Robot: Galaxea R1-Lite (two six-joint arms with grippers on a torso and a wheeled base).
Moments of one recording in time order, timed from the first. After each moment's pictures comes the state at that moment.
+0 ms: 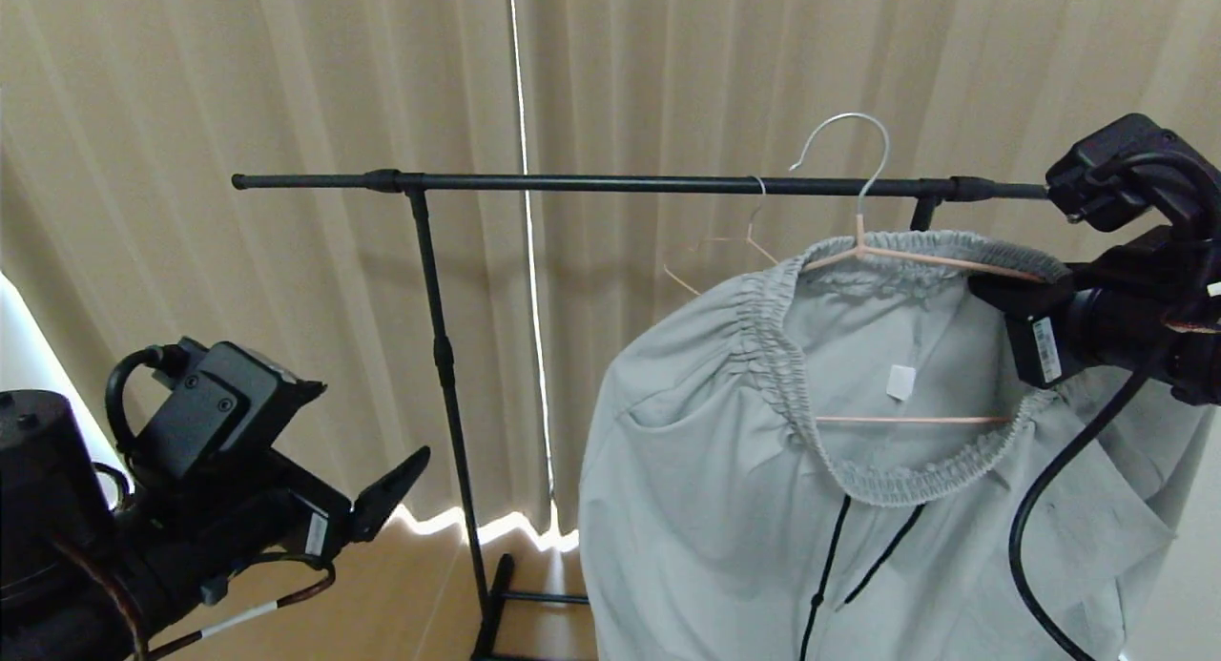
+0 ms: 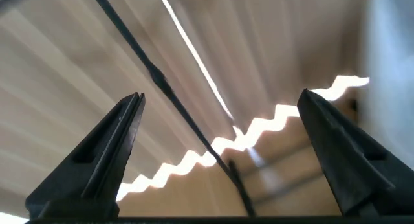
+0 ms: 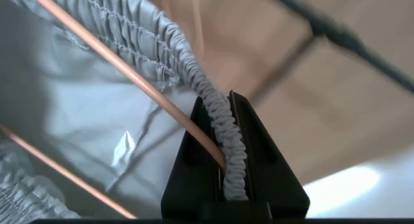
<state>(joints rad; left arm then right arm) -0.43 1.34 -0.33 -0.80 0.12 0.37 0.41 1.35 -0.94 -0.14 -0.35 -0.33</state>
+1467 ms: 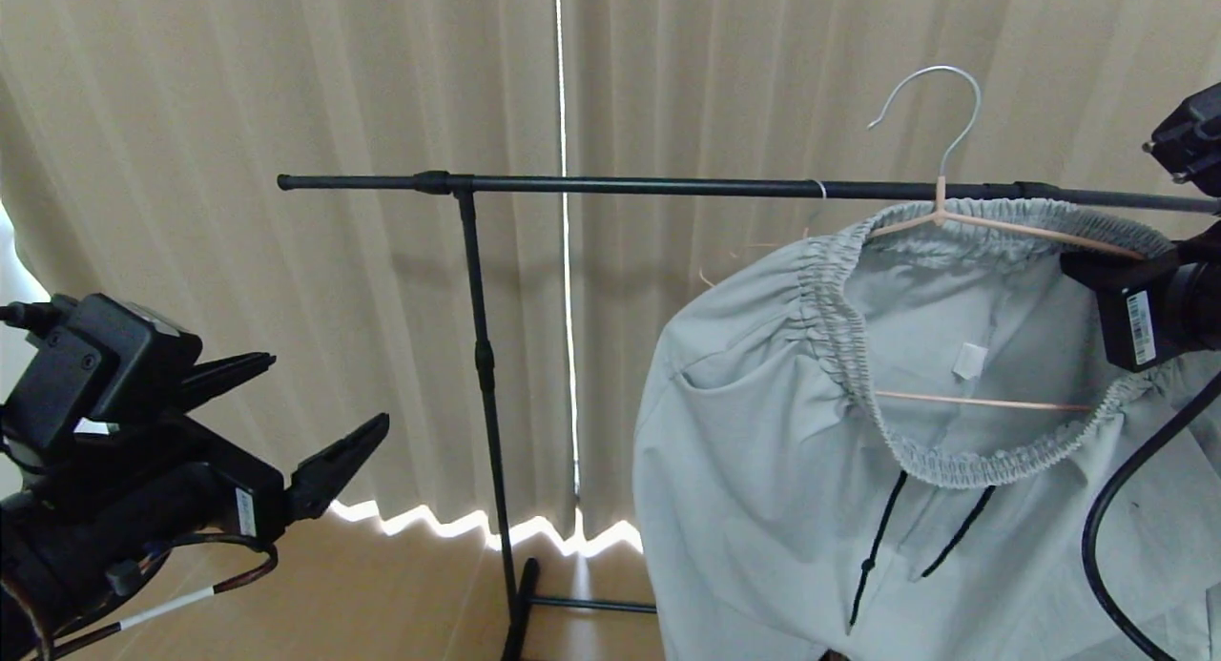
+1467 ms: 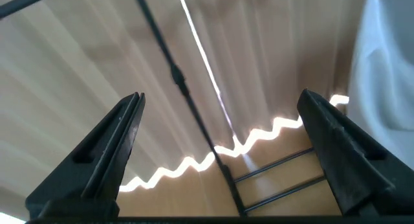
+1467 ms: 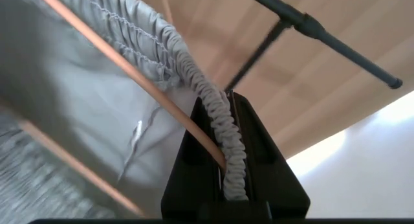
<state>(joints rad) -0.36 1.21 -0.38 -0.69 0.05 0.32 0.38 1.26 -0.98 -0.03 -0.44 -0.31</state>
